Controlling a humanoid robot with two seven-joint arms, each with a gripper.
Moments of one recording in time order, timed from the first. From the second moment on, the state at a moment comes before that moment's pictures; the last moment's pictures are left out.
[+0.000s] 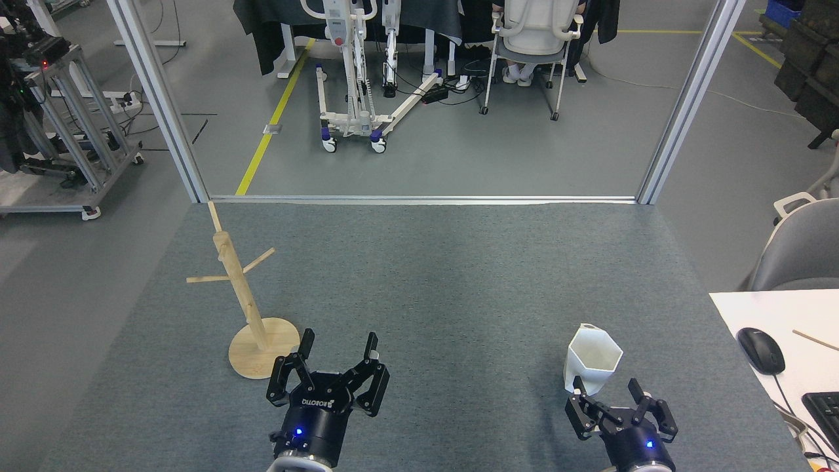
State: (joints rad) left arm 0.01 -0.11 -0.20 -1.65 -1.49 0.04 0.12; right arm -0.07 -0.16 0.08 -1.21 1.24 -0.02 -0.06
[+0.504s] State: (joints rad) left arm 0.02 -0.11 -0.20 -1.65 -1.49 0.04 0.12; right arm -0.16 -0.15 0.09 -1.09 1.23 -0.03 -0.06
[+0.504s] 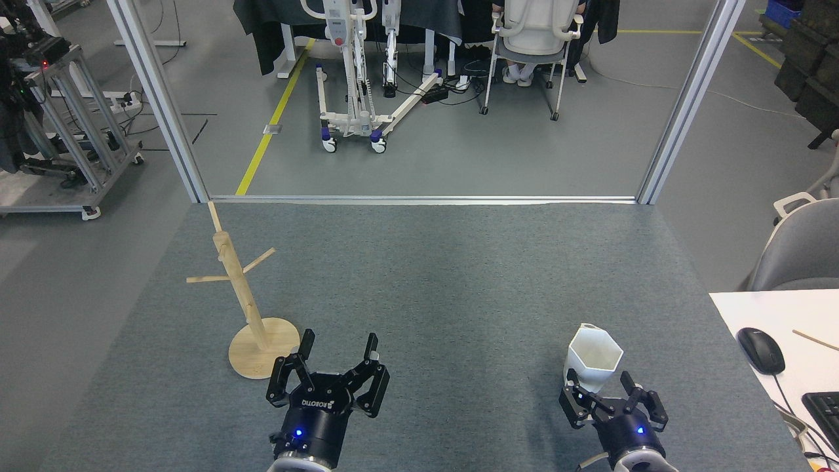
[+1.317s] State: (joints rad) left arm 0.01 -0.11 -0.20 -1.65 -1.49 0.04 0.12; right arm -0.26 -0.13 0.12 -1.01 1.23 -0.04 -0.06
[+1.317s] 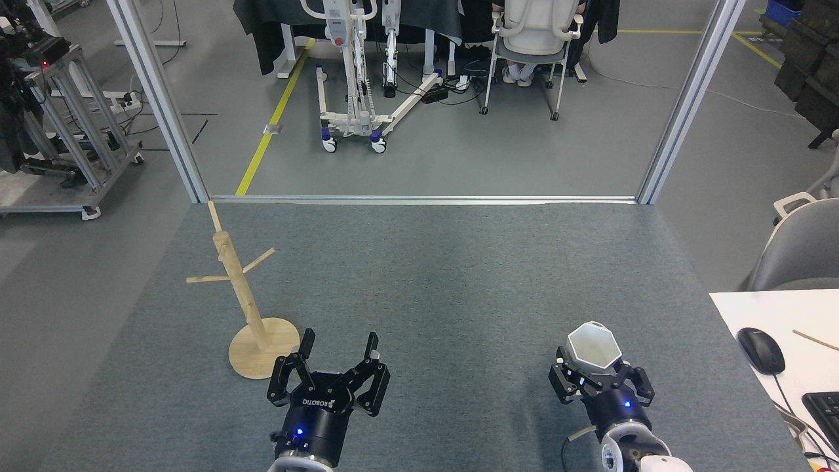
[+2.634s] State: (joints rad) left arm 0.00 -0.11 -0.20 -1.66 -1.49 0.04 0.11; right arm -0.29 -0.21 0.03 -1.21 1.08 -0.51 -0.06
